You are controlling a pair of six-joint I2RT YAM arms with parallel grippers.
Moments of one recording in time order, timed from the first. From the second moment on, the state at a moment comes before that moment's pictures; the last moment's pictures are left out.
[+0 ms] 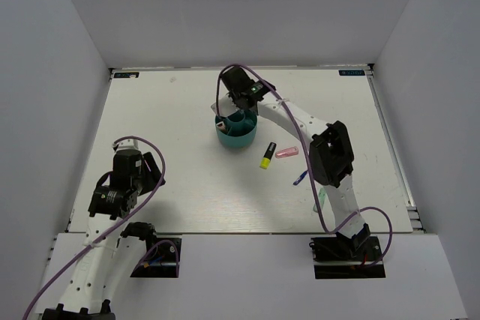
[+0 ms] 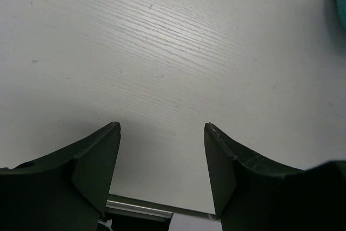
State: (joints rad) left arm -0.14 0.59 0.66 -0.89 -0.17 -0.47; right arm 0.77 2.16 2.03 -0.74 0.50 -1.67
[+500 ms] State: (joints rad) left arm -0.14 0.58 0.66 -0.89 -0.17 -0.47; right arm 0.78 2.17 1.95 -0.74 0.45 -1.67
